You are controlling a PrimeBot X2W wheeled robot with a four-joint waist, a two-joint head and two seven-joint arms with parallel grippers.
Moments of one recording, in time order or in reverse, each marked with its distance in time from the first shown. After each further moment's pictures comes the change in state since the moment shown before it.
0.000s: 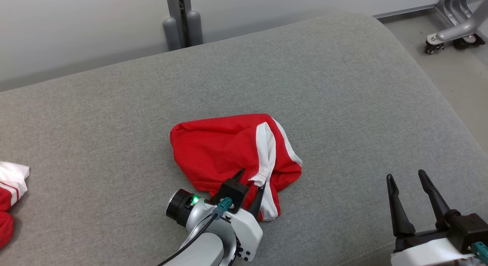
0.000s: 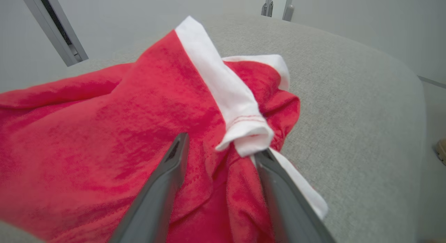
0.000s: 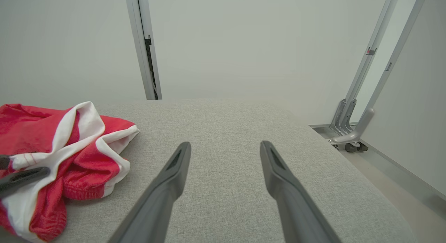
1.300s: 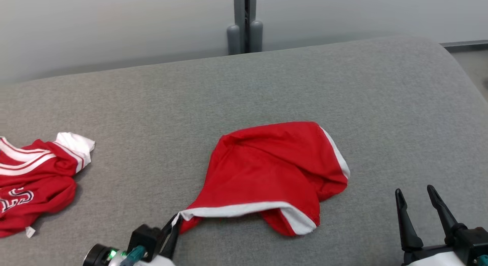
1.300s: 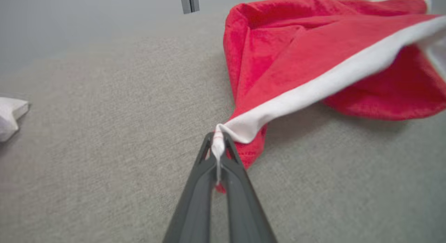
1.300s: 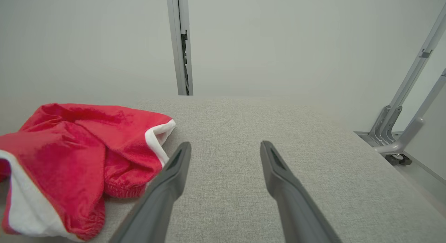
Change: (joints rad) left arm 0.227 0.420 0.001 -0.434 -0.161 0.132 0.007; right arm 0.059 0.000 -0.037 0.002 -0.020 0.000 0.000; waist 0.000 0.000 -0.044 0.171
